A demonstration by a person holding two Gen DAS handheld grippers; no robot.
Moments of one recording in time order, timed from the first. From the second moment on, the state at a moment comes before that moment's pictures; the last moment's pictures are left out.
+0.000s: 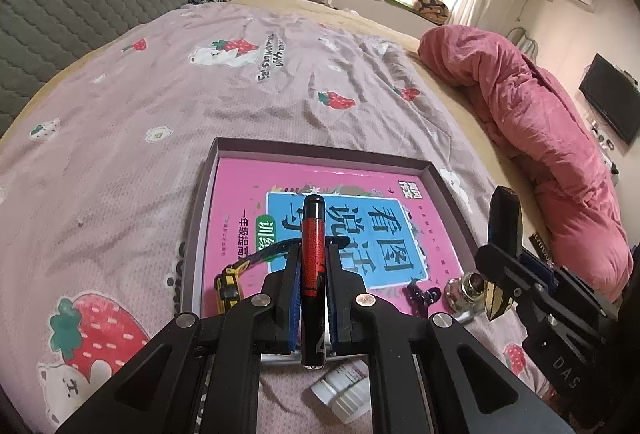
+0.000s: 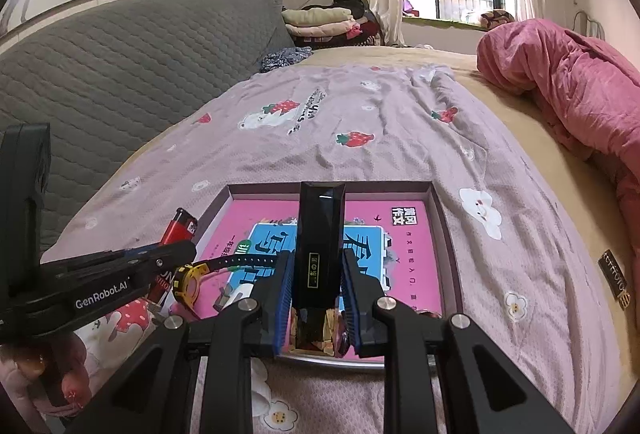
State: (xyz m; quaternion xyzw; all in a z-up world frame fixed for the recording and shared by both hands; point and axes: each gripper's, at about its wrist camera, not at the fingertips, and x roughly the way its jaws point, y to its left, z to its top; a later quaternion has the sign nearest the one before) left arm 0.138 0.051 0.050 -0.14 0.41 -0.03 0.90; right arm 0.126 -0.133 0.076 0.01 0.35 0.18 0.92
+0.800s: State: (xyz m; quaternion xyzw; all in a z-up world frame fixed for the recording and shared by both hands) left arm 0.151 0.047 0.023 -0.14 0.44 -0.04 0.89; right arm 0.140 -0.120 0.046 0.00 0.39 0.19 0.90
